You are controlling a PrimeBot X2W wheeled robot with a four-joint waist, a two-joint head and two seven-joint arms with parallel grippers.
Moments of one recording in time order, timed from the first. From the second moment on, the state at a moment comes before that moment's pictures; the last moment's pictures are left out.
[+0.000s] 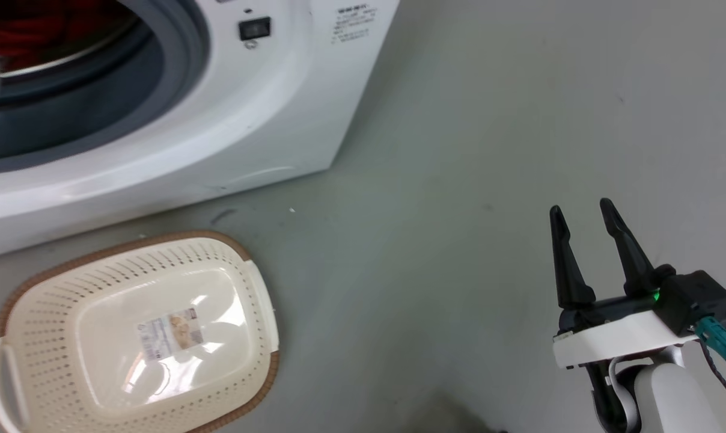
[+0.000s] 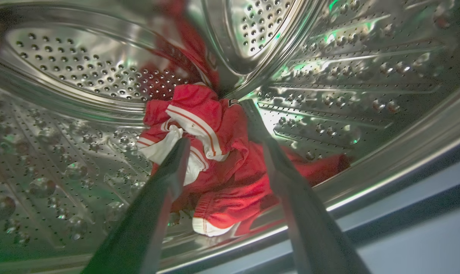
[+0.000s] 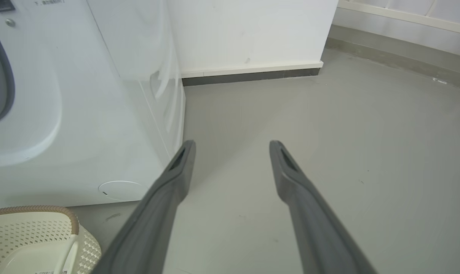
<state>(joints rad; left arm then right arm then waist) -1.11 0.60 -0.23 0.72 -0.23 -0.13 0.19 -0.17 -0.05 0.06 0.09 0.15 0.13 -0.26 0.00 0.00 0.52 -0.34</state>
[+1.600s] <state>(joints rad) -1.31 0.99 -0.49 0.44 -0.58 0.06 0.71 -0.25 -0.05 0.16 0.07 0.27 0.13 -0.26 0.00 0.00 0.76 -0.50</state>
